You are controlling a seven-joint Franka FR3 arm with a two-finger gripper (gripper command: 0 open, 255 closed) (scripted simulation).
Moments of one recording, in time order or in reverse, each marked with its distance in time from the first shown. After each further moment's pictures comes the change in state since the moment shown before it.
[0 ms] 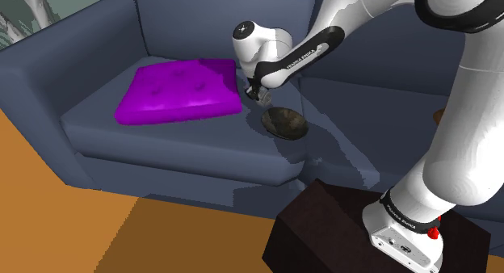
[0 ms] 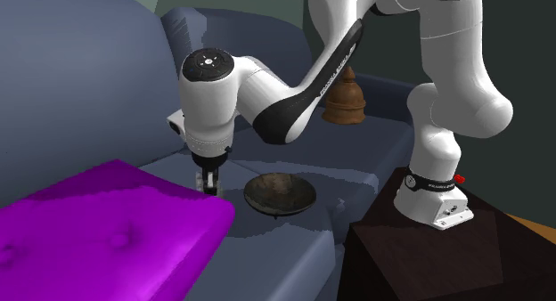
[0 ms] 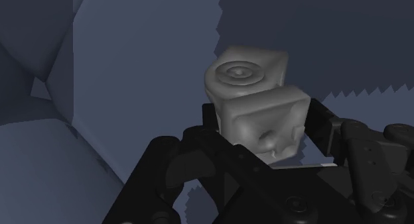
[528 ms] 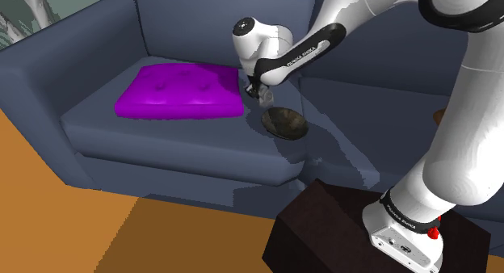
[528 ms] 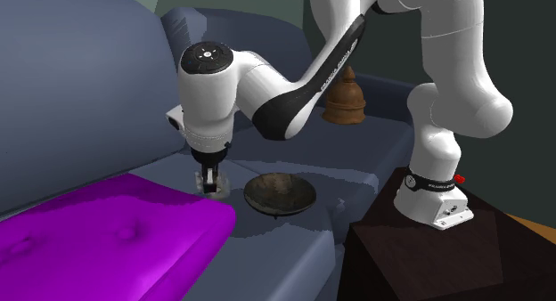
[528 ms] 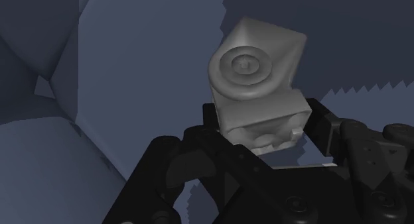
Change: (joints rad) arm -0.002 -0.014 0.004 0.004 0.014 -0.015 -0.018
